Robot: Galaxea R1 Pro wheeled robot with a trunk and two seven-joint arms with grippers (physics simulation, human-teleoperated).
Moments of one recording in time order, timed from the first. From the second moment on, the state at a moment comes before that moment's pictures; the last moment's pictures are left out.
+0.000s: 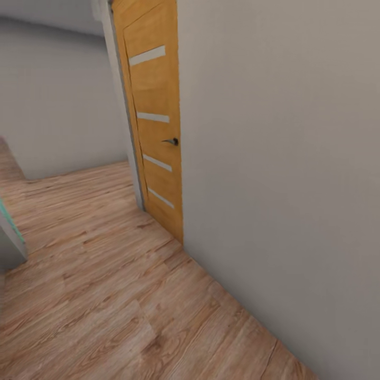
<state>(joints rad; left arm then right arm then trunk) -0.23 -0.04 0.18 -0.13 -0.13 -0.06 0.04 -0.04 0.00 0.03 -0.09 -0.01 0.00 0.00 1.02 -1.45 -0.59</state>
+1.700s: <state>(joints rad) -0.23 -0.07 0.18 -0.13 -0.13 -0.06 0.04 -0.04 -0.03 0.02 -0.07 -0.01 0.00 -0.01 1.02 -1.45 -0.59</state>
